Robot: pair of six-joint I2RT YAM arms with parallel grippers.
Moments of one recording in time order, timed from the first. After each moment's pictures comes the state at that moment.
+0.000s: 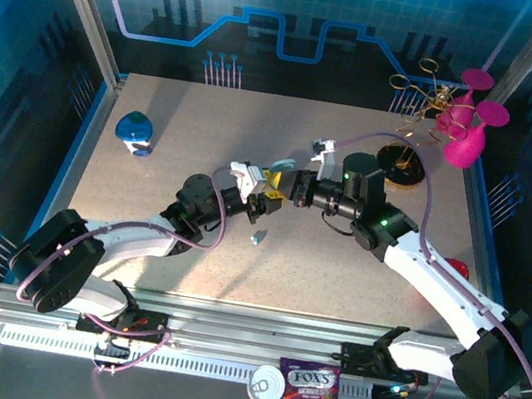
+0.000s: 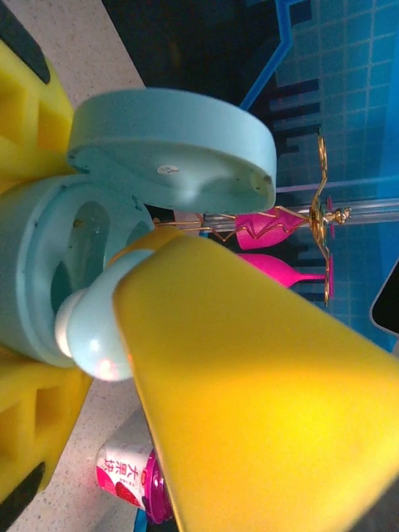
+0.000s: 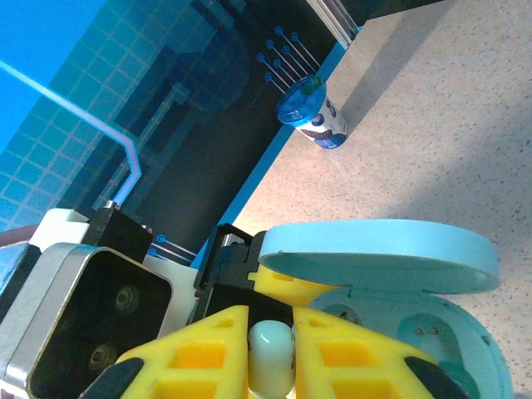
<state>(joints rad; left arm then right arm) -0.63 1.40 0.58 0.91 0.35 -0.02 0.63 1.23 1.02 -0.10 -0.42 0.63</state>
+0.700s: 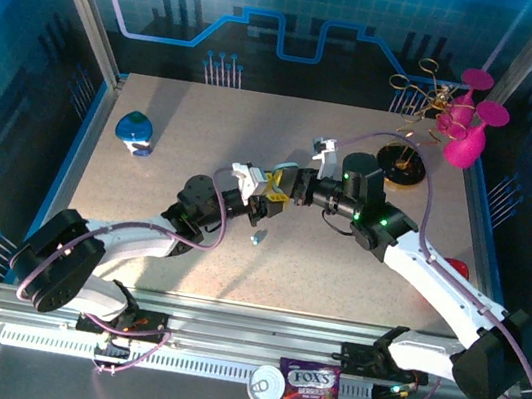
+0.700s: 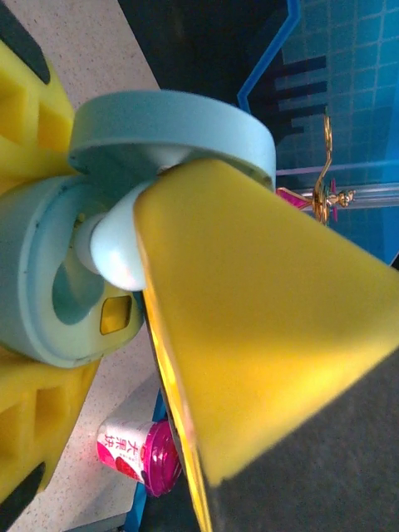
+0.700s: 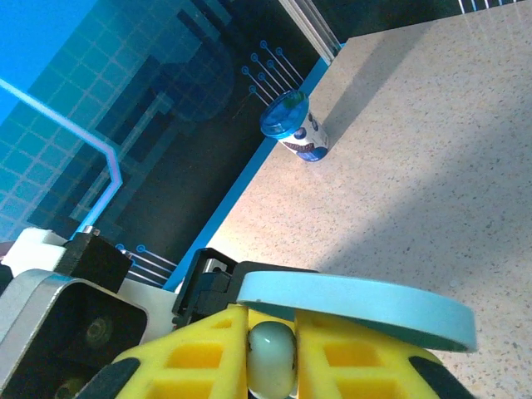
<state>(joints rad) -0.64 1.40 0.58 0.91 0.37 -0.05 0.64 1.23 1.02 -0.10 -0.39 0.61</state>
